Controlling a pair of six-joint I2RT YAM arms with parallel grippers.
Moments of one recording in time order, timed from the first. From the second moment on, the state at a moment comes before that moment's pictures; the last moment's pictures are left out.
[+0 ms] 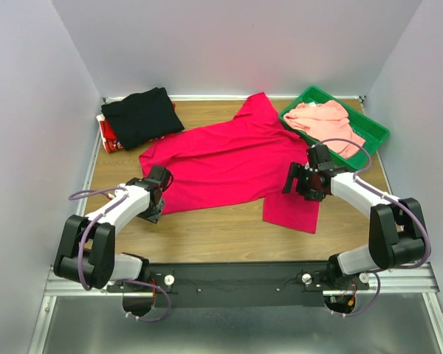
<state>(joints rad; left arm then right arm) -0.28 1.31 0.68 -0.80 -0.40 -1.54 0.22 1.45 0.78 -0.41 -0.07 0.48</state>
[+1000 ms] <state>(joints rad) -0.28 1.25 0.70 -0.58 -0.46 -1.16 0.22 1.33 0.69 -0.64 0.16 0.71</state>
